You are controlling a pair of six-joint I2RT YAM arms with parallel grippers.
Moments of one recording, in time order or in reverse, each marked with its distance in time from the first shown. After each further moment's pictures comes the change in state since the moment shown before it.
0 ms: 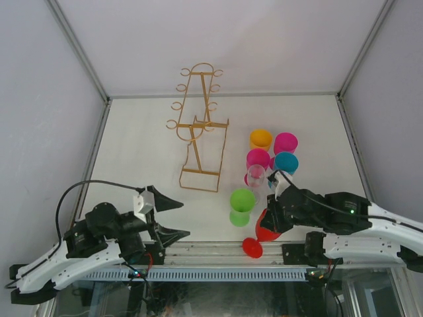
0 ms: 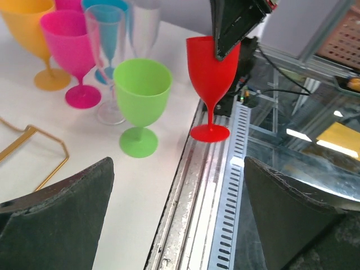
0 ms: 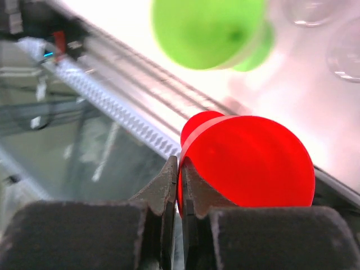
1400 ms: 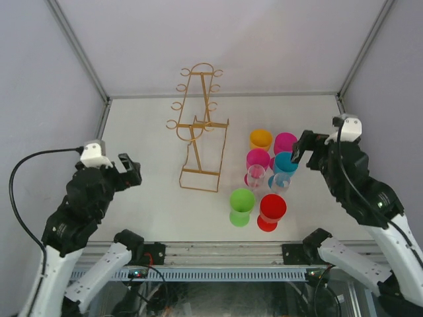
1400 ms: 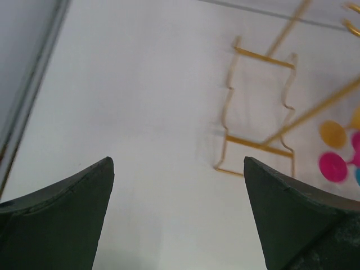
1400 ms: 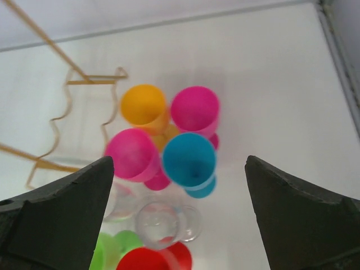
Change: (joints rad) left arm 0.497 0.360 0.489 -0.434 -0.722 -0.170; right arm -0.595 -0.002 0.220 0.222 0.501 -0.486
